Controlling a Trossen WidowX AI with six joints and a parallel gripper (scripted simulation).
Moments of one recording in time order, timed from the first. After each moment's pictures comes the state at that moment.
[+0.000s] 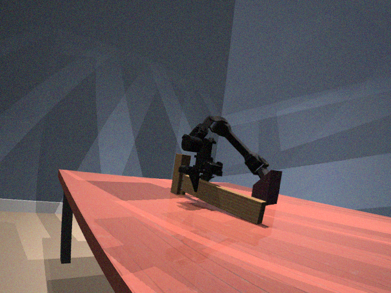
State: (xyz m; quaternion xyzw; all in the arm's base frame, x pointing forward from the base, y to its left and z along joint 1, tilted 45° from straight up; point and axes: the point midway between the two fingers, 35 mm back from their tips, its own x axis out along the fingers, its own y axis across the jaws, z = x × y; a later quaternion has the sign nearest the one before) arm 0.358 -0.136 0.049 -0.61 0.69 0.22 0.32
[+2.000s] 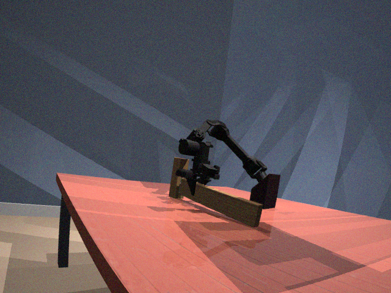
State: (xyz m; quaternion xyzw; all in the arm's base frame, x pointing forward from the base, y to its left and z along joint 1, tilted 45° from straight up) arm 0.357 -0.141 0.054 -0.61 0.69 0.22 0.32
